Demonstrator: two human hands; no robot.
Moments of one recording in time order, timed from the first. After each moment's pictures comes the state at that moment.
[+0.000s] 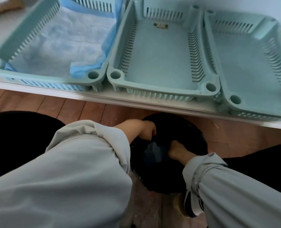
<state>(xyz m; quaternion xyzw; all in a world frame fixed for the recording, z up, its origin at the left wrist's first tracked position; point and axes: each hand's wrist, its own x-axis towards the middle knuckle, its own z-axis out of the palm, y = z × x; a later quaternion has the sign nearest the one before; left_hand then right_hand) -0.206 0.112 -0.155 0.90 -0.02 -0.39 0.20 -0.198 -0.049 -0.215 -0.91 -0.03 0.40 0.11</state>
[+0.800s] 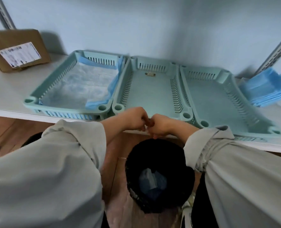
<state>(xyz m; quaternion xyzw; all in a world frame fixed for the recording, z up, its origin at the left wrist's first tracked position) -0.225 0.142 -0.022 0.96 0.01 -0.11 0.24 -0.181 0.019 -0.017 -0.91 -0.25 0.31 0.12</state>
